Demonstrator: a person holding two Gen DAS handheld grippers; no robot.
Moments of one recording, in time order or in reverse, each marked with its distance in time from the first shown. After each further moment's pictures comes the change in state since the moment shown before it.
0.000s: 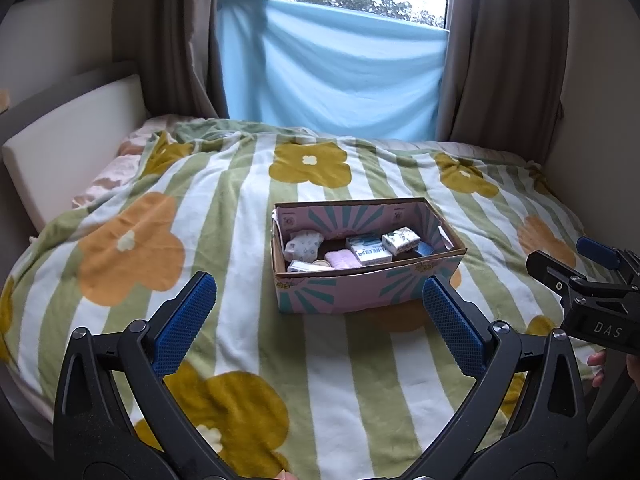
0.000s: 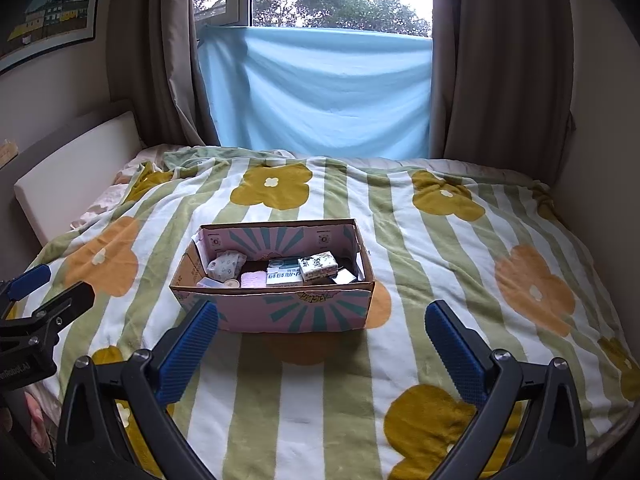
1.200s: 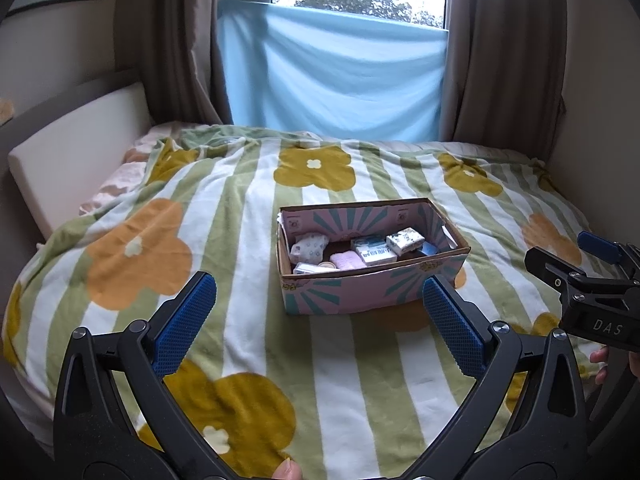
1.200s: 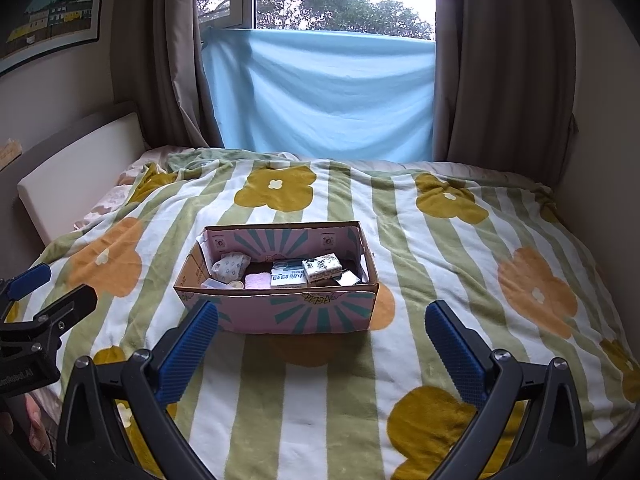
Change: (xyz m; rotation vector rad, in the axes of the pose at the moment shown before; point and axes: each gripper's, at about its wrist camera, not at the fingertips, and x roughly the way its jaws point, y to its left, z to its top) left arm -0.007 -0.002 -0.003 0.025 -0.023 0.034; right arm -0.001 0.002 -0.002 -0.005 -0.013 0.012
